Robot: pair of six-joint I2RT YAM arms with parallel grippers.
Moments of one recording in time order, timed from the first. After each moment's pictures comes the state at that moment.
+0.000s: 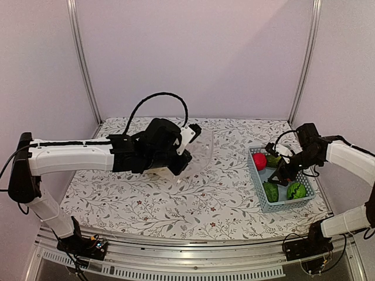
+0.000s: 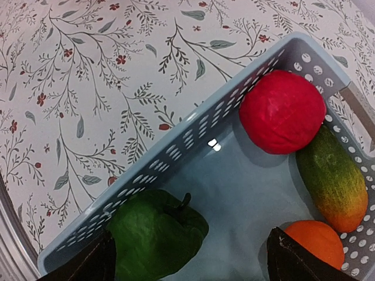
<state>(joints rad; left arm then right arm) -1.05 1.60 1.22 -0.27 -0.34 0.02 0.15 1.25 0.83 -0.68 -0.41 -0.68</state>
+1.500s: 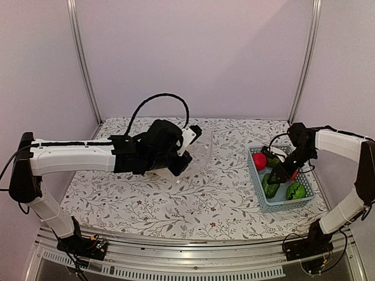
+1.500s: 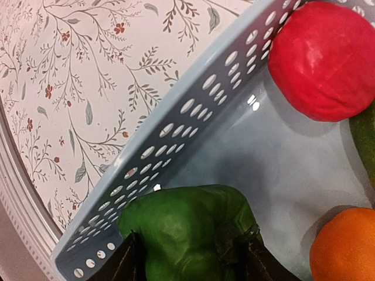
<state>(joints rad) -1.06 1.61 1.22 -0.27 -0.38 0.03 0.15 1.50 0.98 -0.88 -0.43 -0.59</state>
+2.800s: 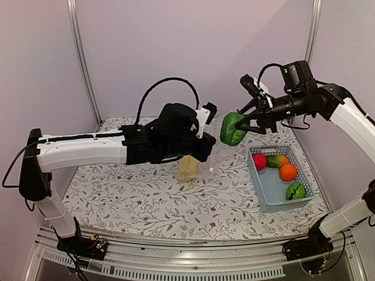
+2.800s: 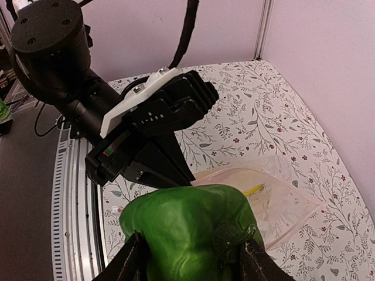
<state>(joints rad) -1.11 1.72 1.45 -0.19 -0.26 -0.24 0.55 1.37 1.58 -0.84 -0.66 -0.43</state>
